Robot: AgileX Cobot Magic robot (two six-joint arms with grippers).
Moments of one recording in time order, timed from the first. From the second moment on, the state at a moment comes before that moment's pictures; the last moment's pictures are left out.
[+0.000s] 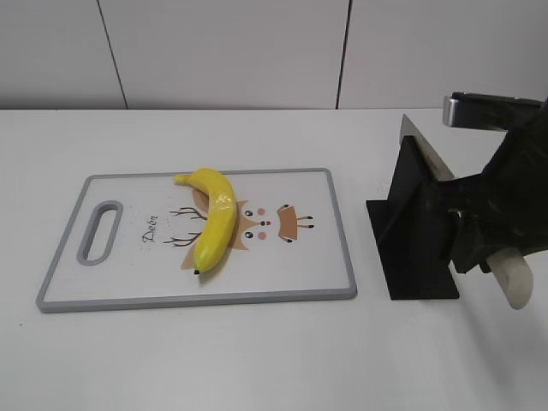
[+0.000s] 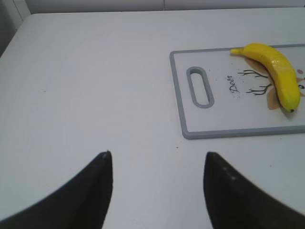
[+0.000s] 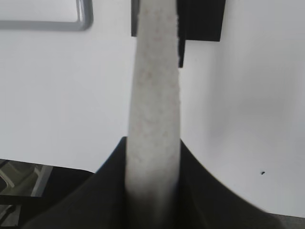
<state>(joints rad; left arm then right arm) -0.08 -0.01 -0.49 -0.06 1.09 0.13 0.39 1.51 -0.96 0.19 1.00 0.23</state>
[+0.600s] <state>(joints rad) -0.08 -0.01 -0.49 -0.06 1.09 0.13 0.39 1.38 -1.13 0.18 1.02 0.22</state>
